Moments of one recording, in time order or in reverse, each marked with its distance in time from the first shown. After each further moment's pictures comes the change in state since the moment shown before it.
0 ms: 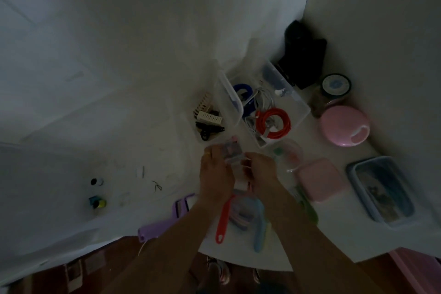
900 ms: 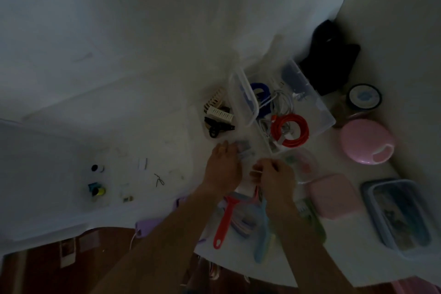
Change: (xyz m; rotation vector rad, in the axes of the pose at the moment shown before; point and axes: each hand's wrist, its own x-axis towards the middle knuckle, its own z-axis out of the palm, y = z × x) left_hand 0.043 -0.026 0.016 0.245 -0.248 0.140; right_hand -0.017 0.003 0.001 -0.311 0.176 -0.315
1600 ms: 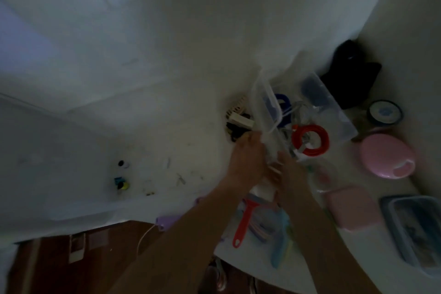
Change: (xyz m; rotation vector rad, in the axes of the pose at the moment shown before) left_hand -0.012 0.025 -0.058 -0.074 0.333 0.122; right_hand -0.021 -0.037 0.013 0.366 -0.179 0.216
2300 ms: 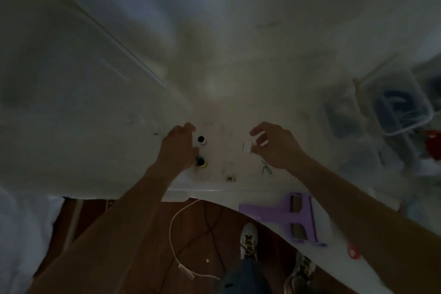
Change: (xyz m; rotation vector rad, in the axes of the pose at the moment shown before) left_hand -0.138 -0.334 -0.193 0.210 -0.256 -0.597; right_hand -0.047 0.122 0.240 -1.380 -0.540 -0.567
